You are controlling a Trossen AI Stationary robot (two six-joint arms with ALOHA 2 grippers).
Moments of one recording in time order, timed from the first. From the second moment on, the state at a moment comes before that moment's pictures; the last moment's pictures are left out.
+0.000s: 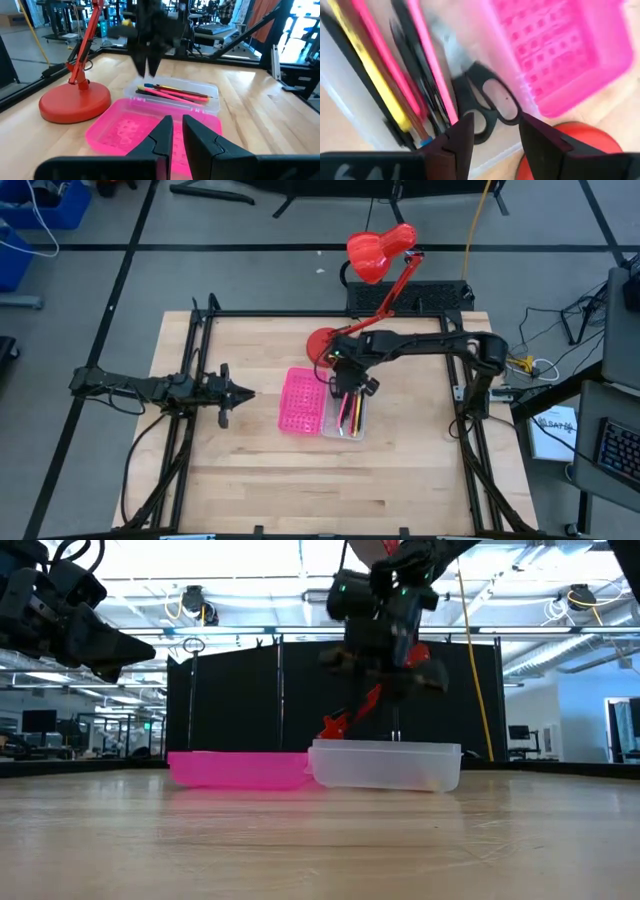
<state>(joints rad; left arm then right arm) -0.15 0.18 0.03 0.01 -0.22 -0.12 -0.24 1.84 1.34 -0.69 -0.17 -1.21</state>
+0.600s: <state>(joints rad) -0.15 0.18 0.03 0.23 -0.37 0.07 -0.30 1.13 0.72 0.01 -0.62 -0.38</state>
